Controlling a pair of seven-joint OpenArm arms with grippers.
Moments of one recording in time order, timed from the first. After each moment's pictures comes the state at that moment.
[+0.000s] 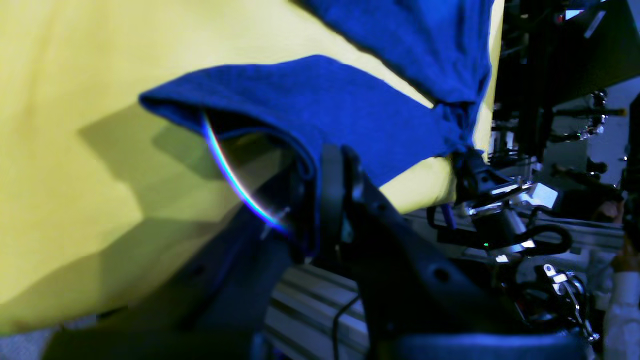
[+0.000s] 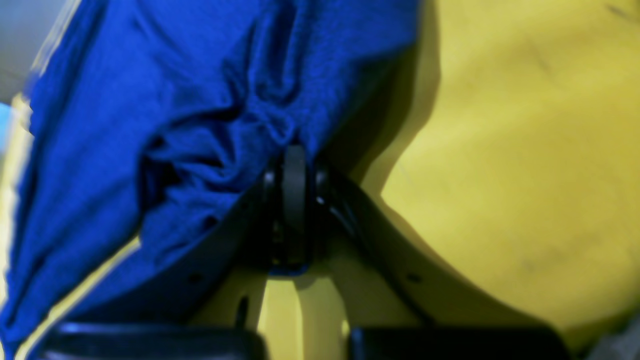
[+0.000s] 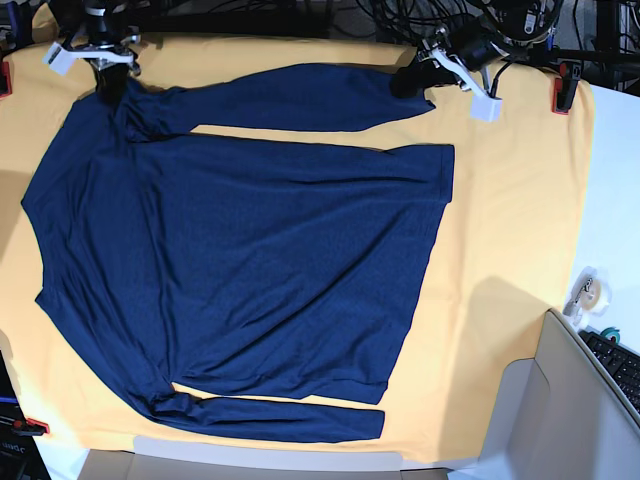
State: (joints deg) left arm 39.7 -19.7 -5.1 106.8 -68.4 -15.6 42.5; right arm -44.8 8.7 19.3 98.4 54.3 6.0 -1.4
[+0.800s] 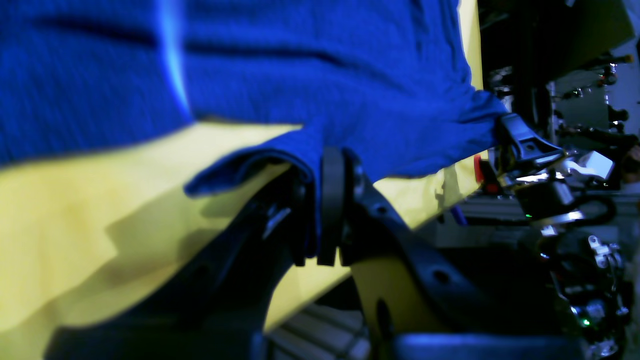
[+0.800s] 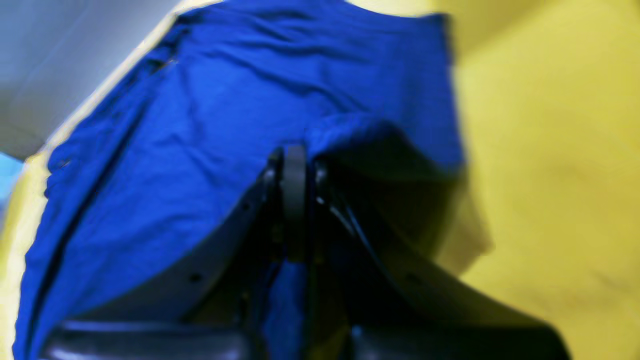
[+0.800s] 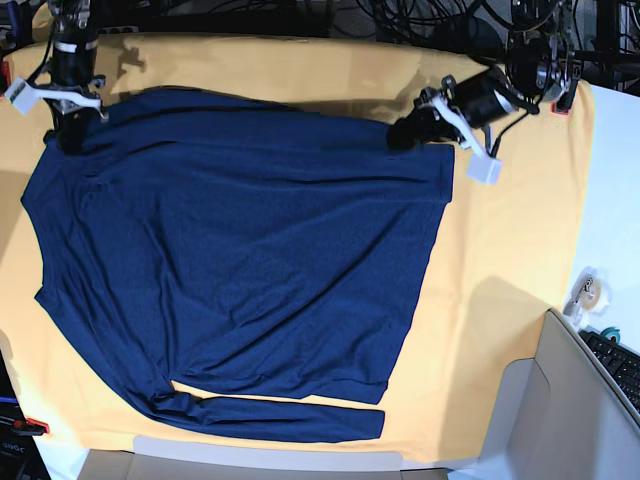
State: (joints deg) left arm 23.0 -21.5 -5.2 109.8 -68.1 -10.7 53.2; right arm -36.4 11.2 22.6 107.1 51.0 -2.2 -3.7
